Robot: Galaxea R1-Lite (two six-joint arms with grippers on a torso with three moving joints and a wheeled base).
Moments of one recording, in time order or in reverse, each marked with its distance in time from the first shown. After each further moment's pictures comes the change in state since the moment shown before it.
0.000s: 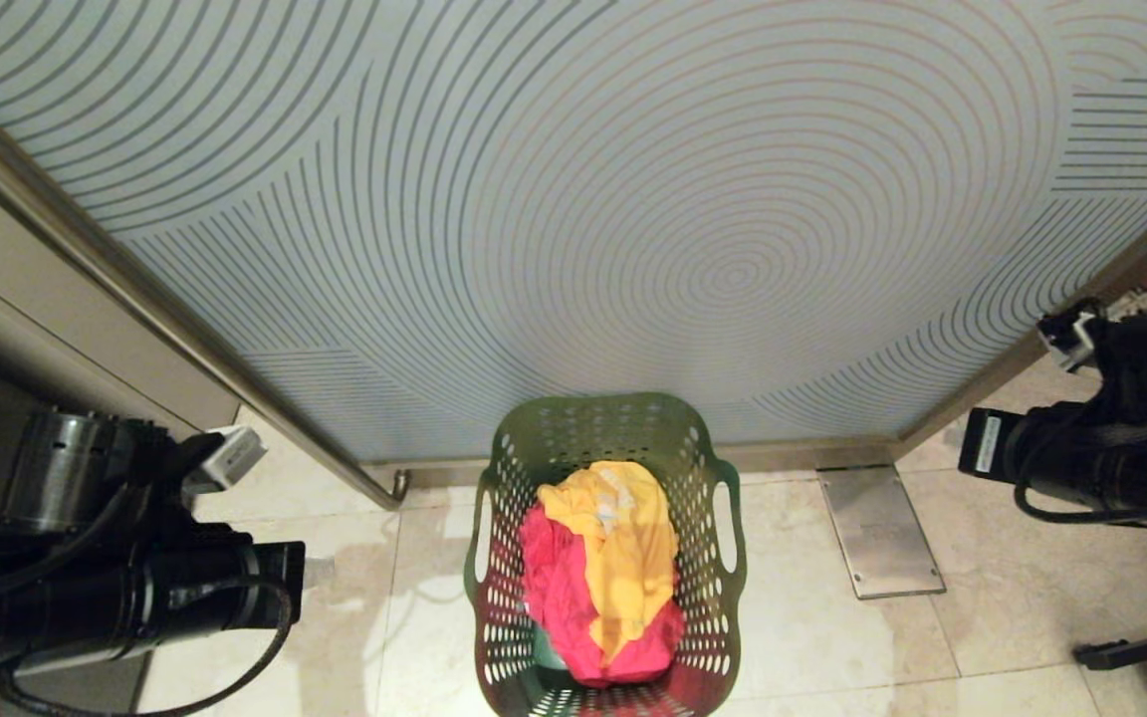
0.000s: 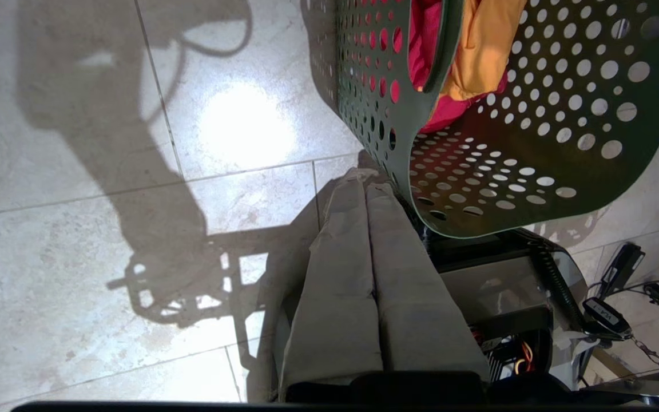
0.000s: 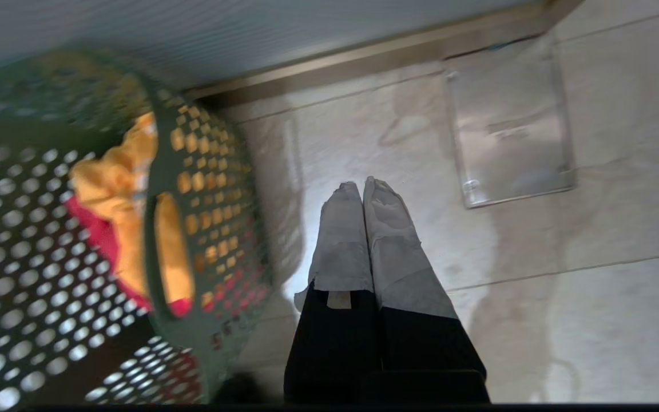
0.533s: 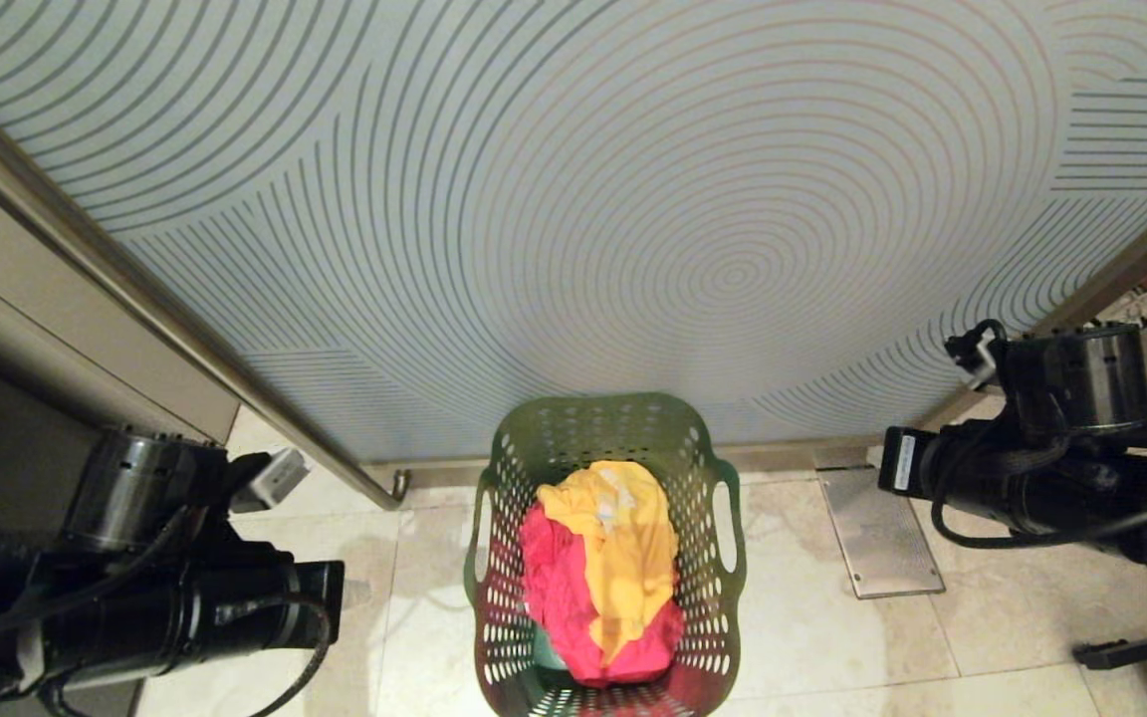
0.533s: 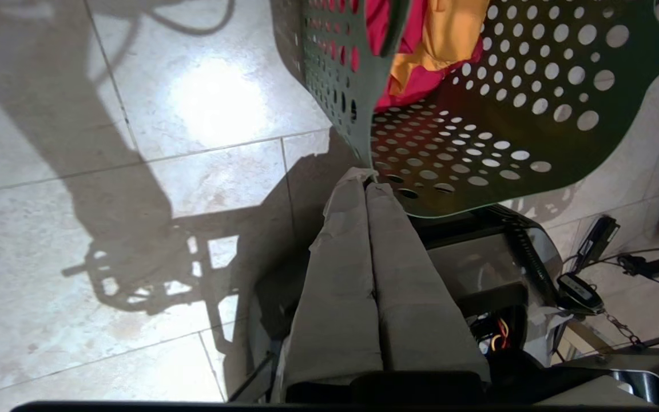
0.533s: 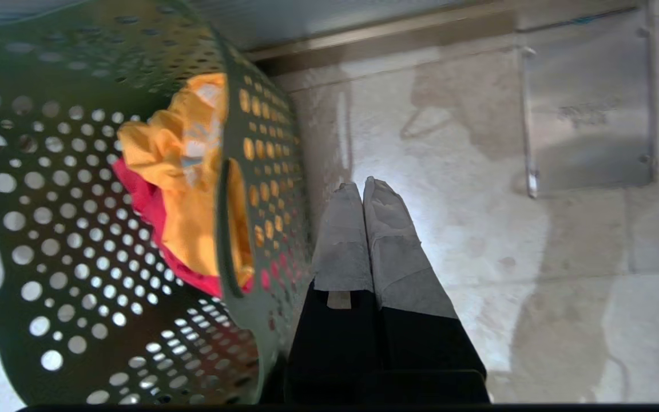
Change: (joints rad) left arm -0.108 0.046 0.019 -0.030 0.018 -0.082; right arm 0.173 0.082 -0.011 -0.036 -0.060 0.069
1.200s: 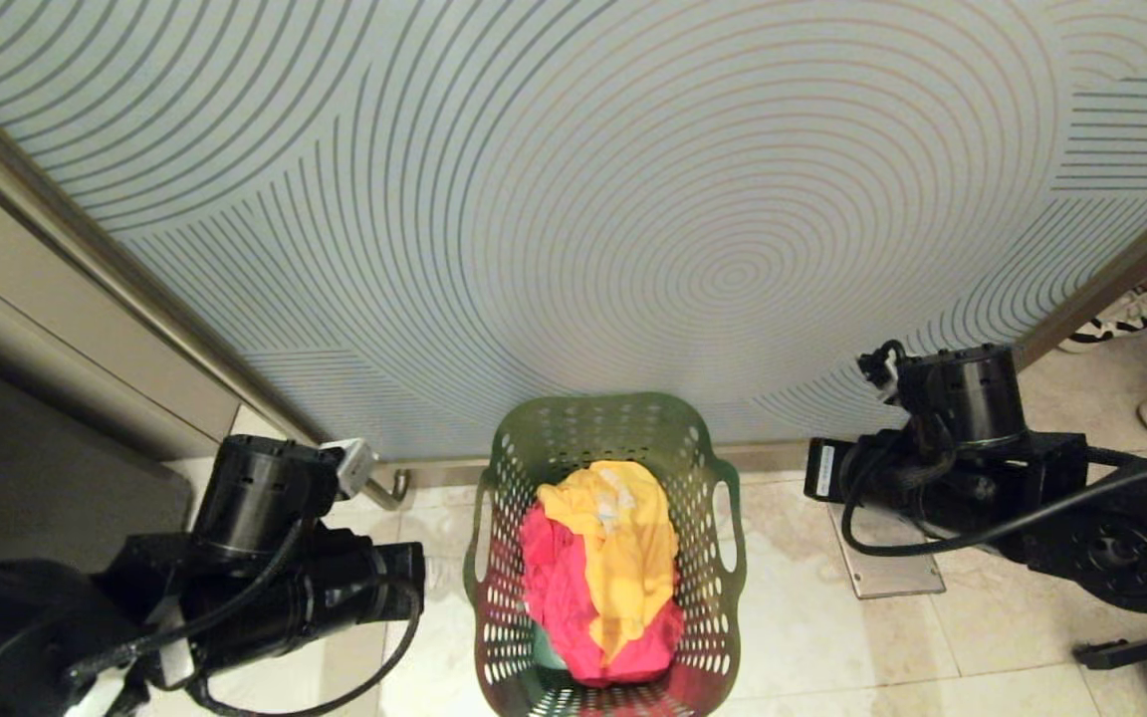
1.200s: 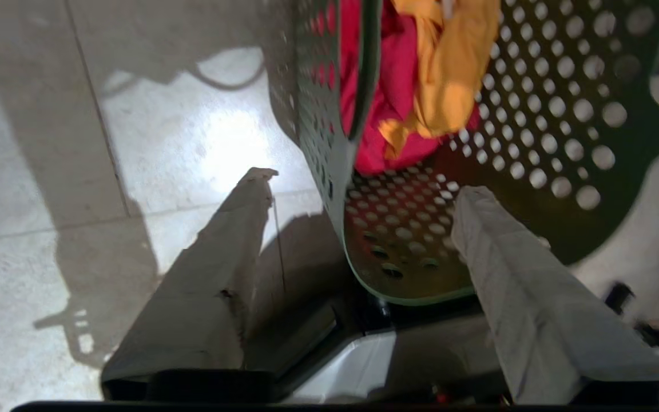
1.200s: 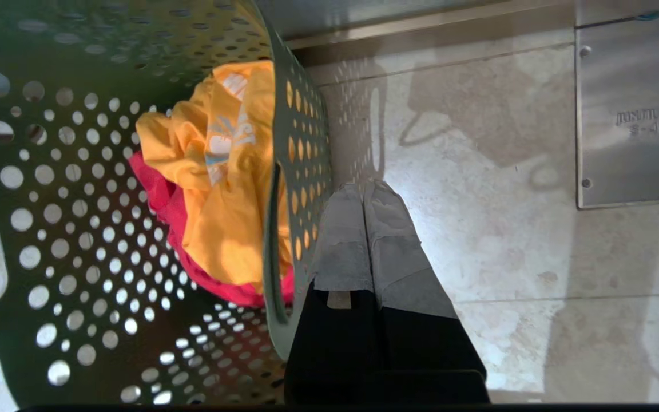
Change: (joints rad) left arm -0.152 0.168 0.006 -0.272 0.183 -0.109; right arm 0.111 0.151 -0.049 -0.091 -0.066 0.035
